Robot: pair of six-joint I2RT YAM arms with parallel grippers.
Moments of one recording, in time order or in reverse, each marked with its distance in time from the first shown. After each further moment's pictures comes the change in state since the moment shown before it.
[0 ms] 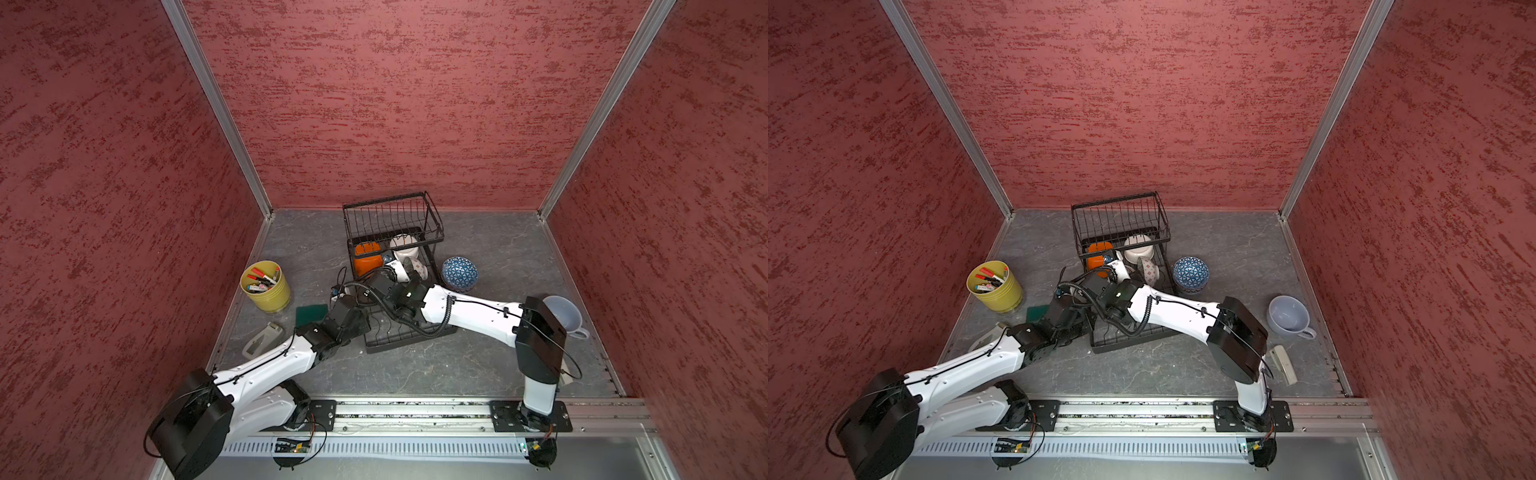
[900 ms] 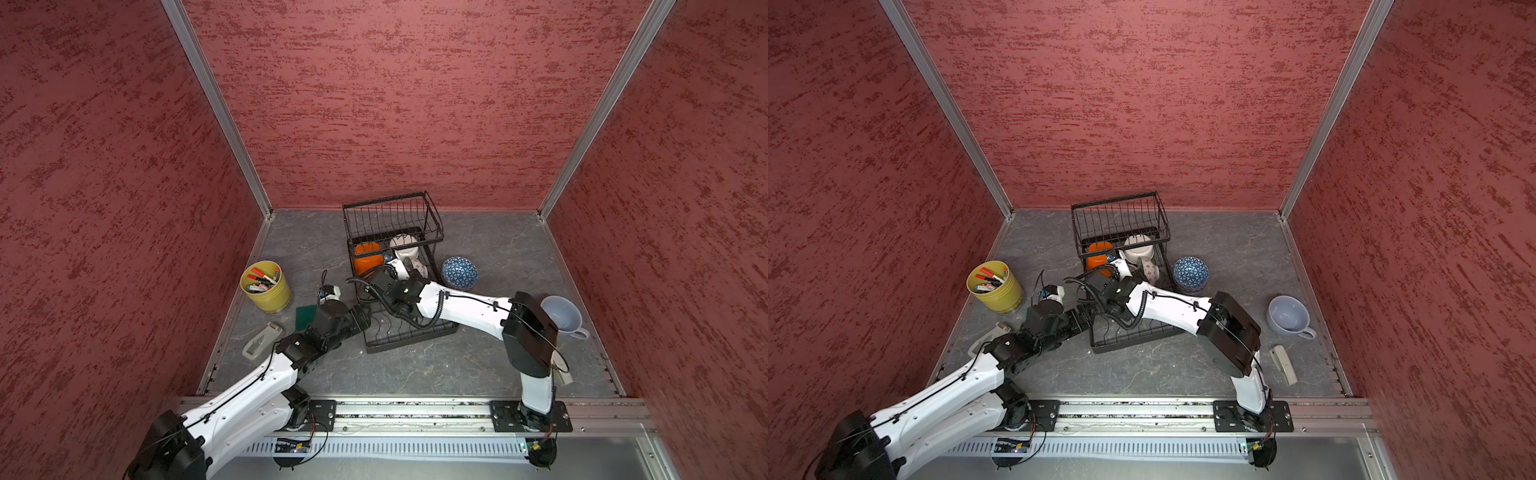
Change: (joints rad) left arm 0.056 -0.266 -0.070 -0.024 0.023 0.019; right arm -0.050 0.070 0.010 0.026 0.021 -0.039
